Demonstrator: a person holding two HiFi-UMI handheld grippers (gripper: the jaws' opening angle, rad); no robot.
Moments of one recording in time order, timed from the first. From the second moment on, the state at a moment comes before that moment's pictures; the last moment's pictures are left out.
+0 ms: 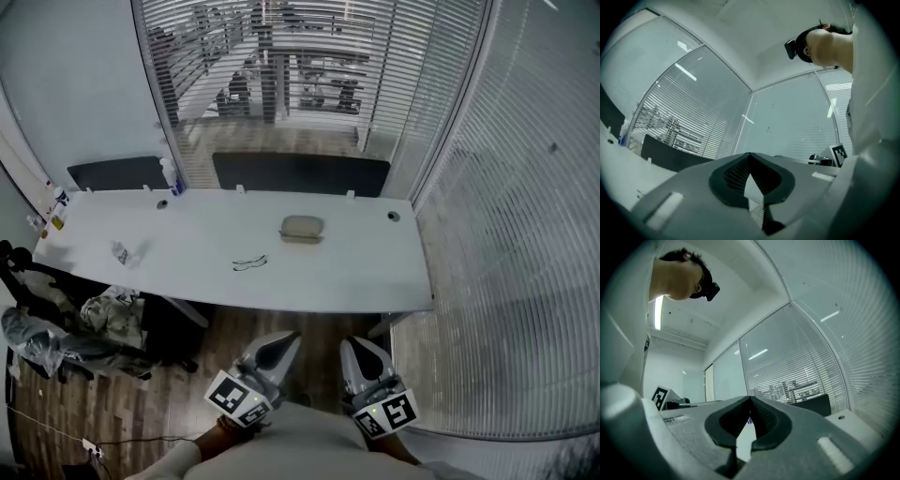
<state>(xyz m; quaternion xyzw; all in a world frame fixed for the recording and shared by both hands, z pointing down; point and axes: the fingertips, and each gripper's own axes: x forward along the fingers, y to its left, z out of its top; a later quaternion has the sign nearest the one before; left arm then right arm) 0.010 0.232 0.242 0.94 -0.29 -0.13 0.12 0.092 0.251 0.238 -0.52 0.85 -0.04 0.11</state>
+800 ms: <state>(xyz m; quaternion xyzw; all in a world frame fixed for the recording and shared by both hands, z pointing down) -0.034 0.099 0.246 0.94 -0.30 -0.14 0.11 0.053 0.114 0.239 -0.51 0.85 -0.03 0.10</state>
